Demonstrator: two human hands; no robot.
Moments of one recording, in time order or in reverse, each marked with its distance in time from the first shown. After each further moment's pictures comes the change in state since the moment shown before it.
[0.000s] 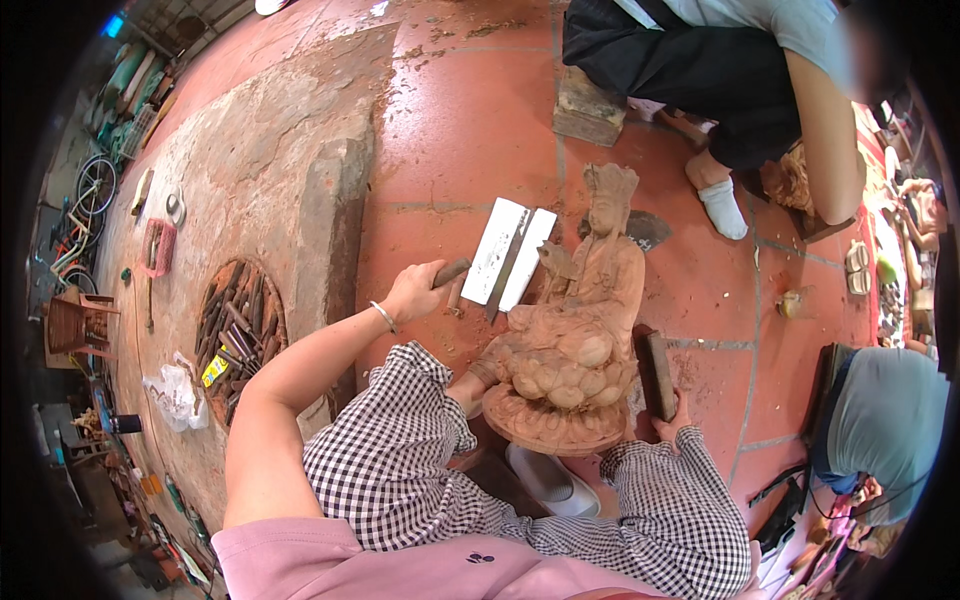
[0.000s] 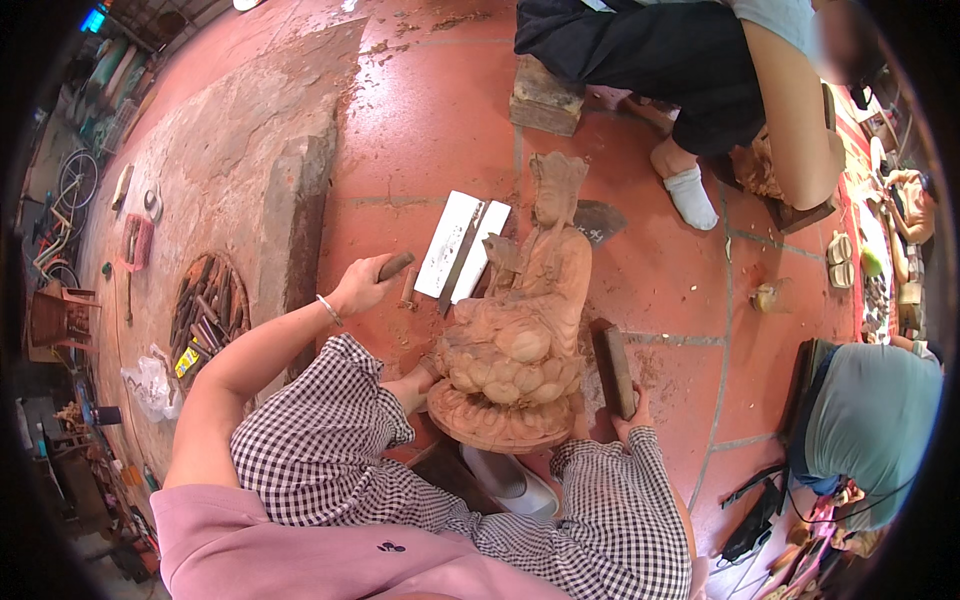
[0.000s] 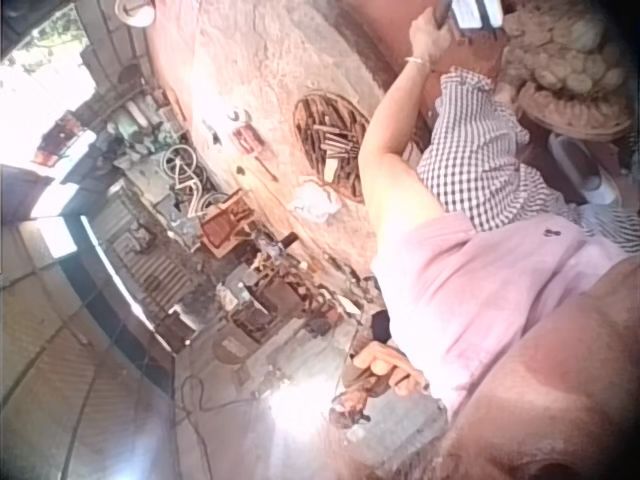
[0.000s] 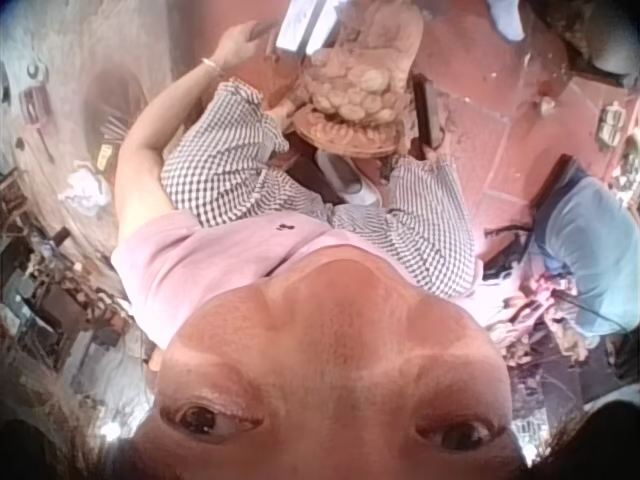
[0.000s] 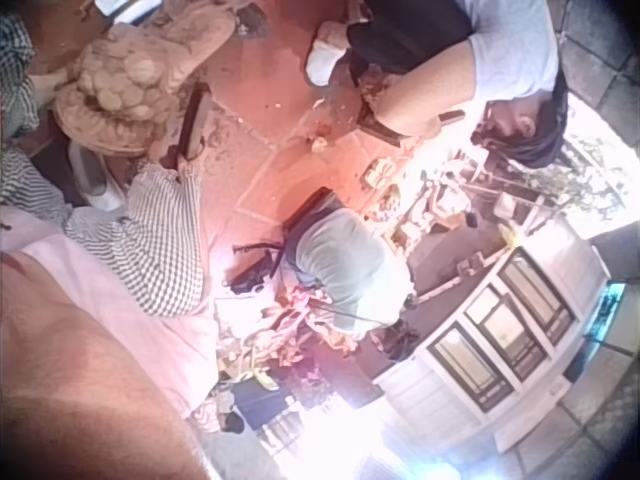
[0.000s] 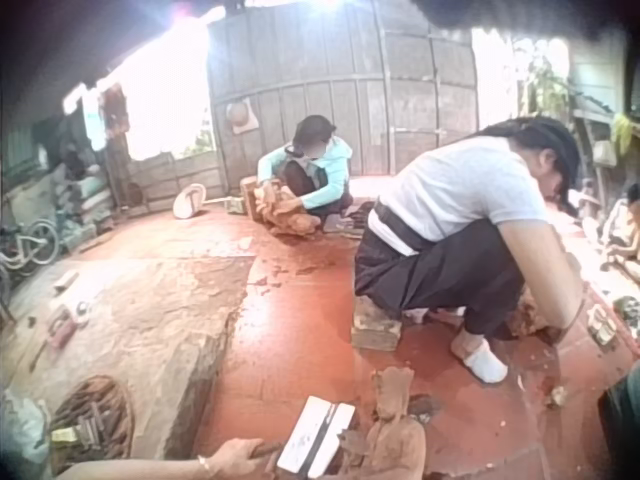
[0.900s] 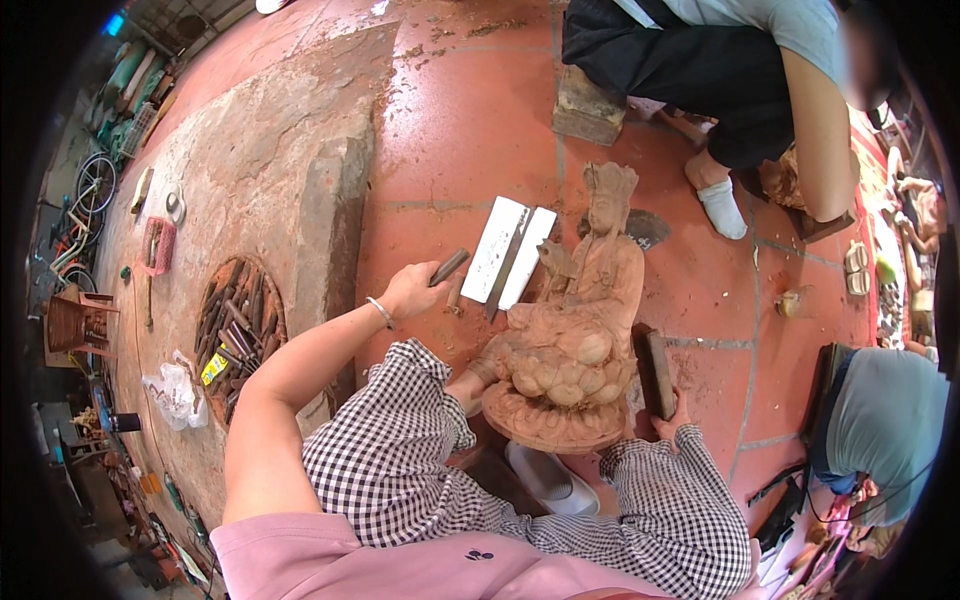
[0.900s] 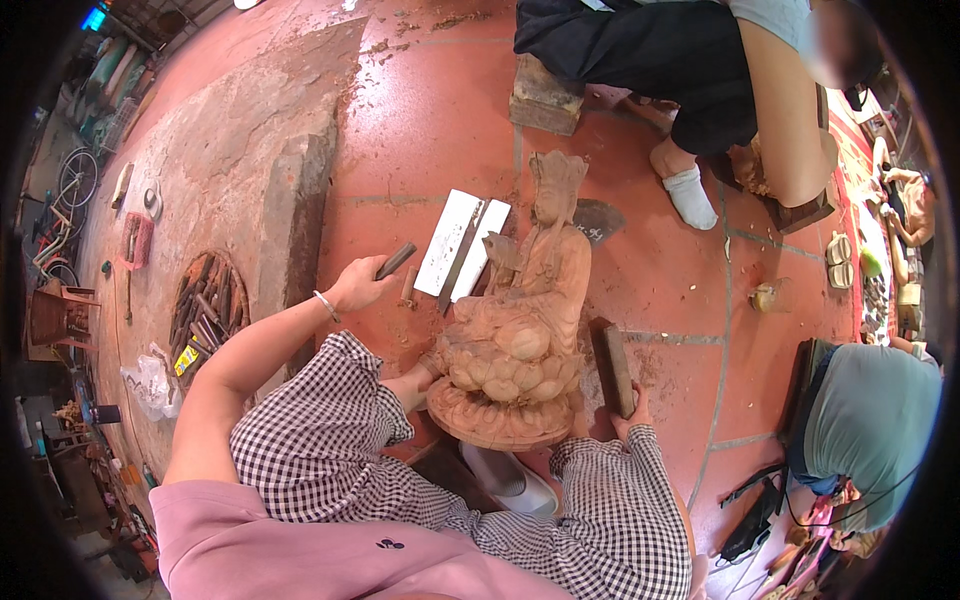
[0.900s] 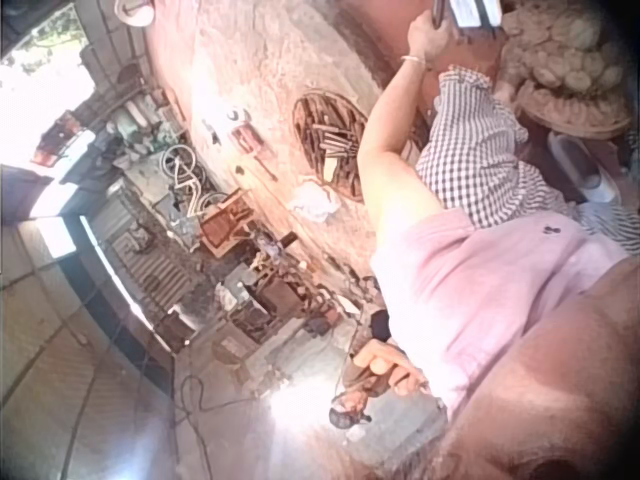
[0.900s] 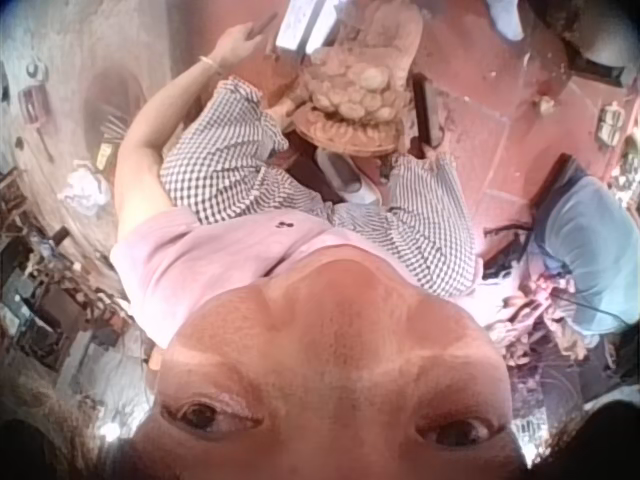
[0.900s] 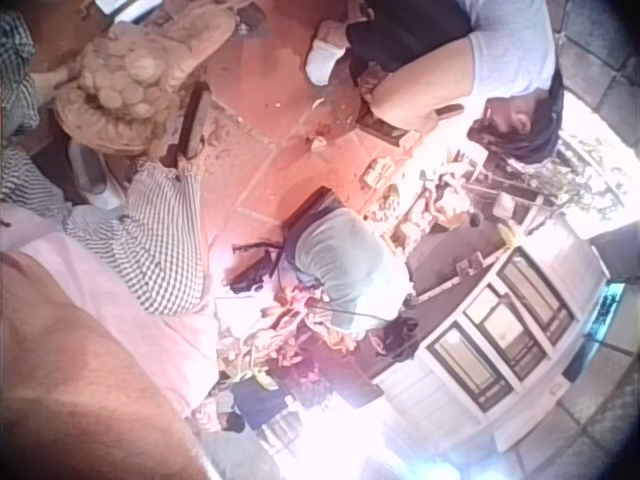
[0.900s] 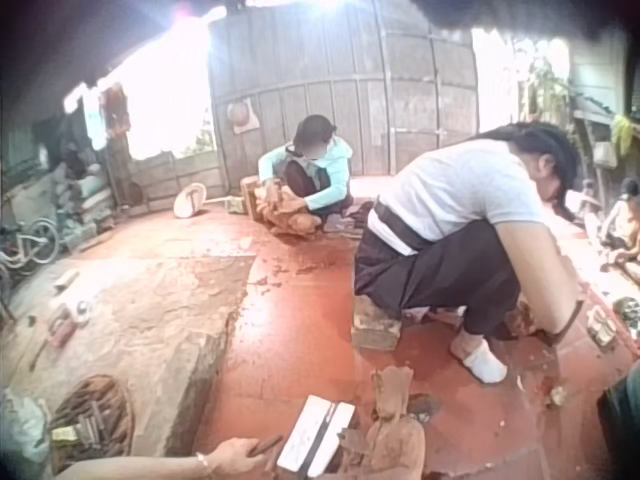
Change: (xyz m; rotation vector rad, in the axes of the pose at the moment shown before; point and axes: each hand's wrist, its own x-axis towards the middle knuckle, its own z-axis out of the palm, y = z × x) left_hand -0.002 -0.008 -0.003 0.027 -0.046 -0.020; right_hand 0.007 0.012 0.004 0.019 0.012 -0.051
